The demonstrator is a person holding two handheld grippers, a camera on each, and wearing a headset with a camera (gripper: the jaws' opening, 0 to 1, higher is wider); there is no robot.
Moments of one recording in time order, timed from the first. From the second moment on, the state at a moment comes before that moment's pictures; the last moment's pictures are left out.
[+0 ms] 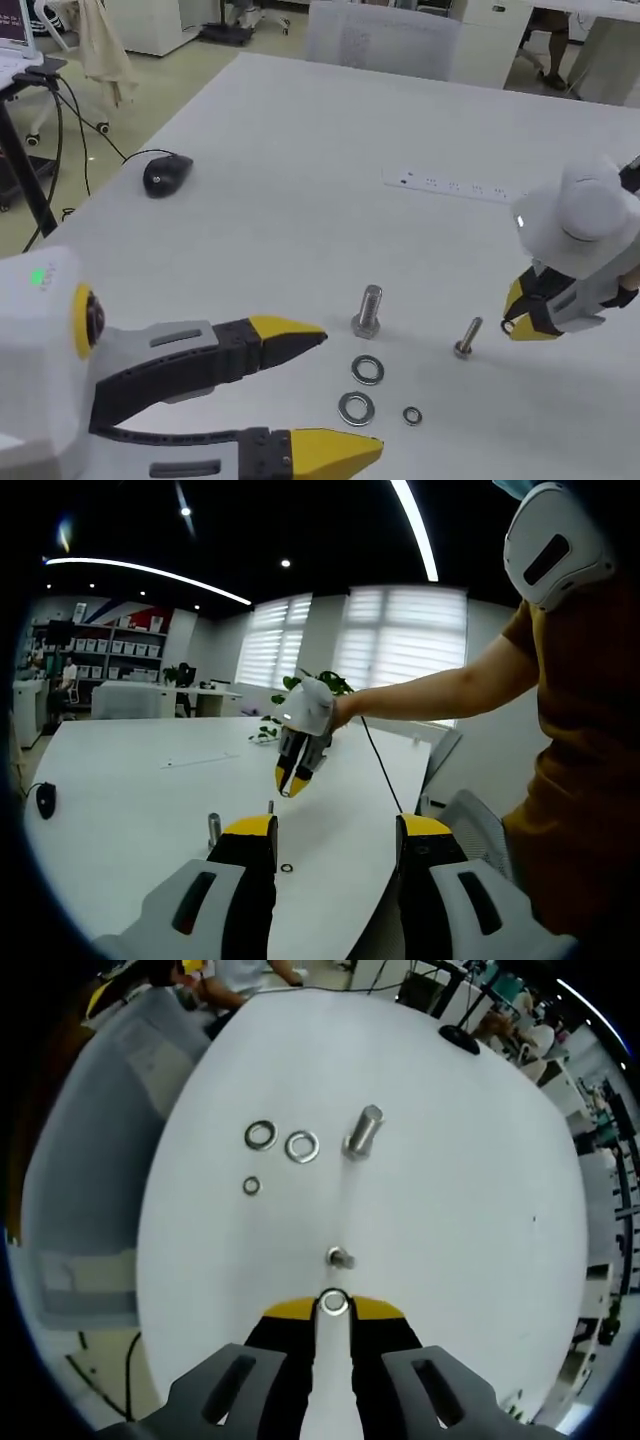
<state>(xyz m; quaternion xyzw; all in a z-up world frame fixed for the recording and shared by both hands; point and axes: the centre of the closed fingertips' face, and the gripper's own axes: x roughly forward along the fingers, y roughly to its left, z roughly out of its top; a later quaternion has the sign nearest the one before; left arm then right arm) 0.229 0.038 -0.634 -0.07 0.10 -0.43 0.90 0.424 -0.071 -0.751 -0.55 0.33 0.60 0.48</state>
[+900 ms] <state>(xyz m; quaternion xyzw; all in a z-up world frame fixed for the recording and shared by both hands) 0.237 0.048 -0.640 -0.07 0.11 -0.41 0.90 0.427 -0.050 -0.767 -0.56 0.33 0.61 0.45</state>
